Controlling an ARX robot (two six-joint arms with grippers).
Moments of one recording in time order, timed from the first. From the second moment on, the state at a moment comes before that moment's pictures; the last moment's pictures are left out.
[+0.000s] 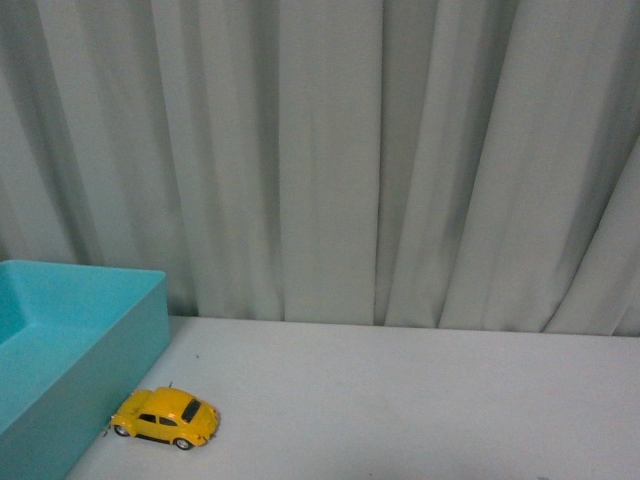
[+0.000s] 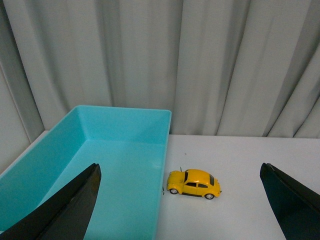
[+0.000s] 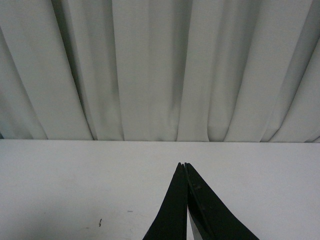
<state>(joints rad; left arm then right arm) 0.00 0.01 0.01 0.00 0.00 0.00 0.00 0.23 0.01 0.22 0.00 -0.01</state>
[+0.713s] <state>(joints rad) 0.00 0.01 0.01 0.00 0.00 0.00 0.00 0.00 0.01 0.00 0.00 -0.01</state>
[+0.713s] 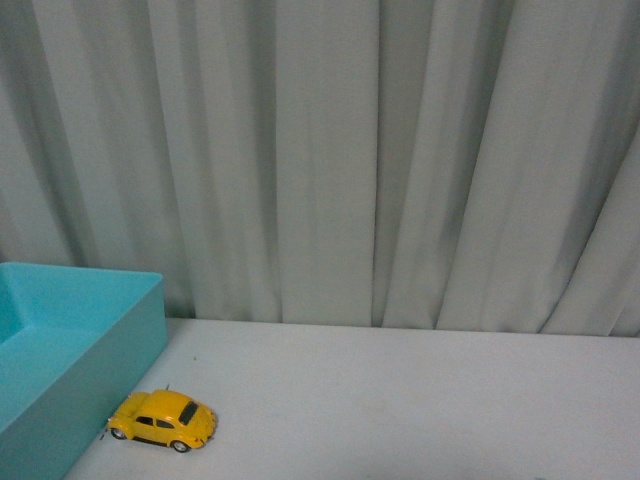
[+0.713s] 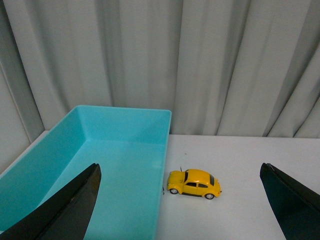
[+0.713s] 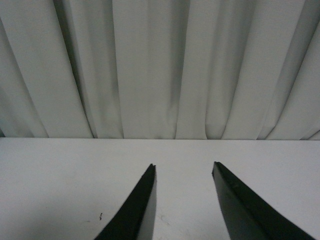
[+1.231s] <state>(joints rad) 0.05 0.67 0.41 -0.16 -0.11 -0.37 0.00 0.00 0.01 0.00 0.00 -0.01</state>
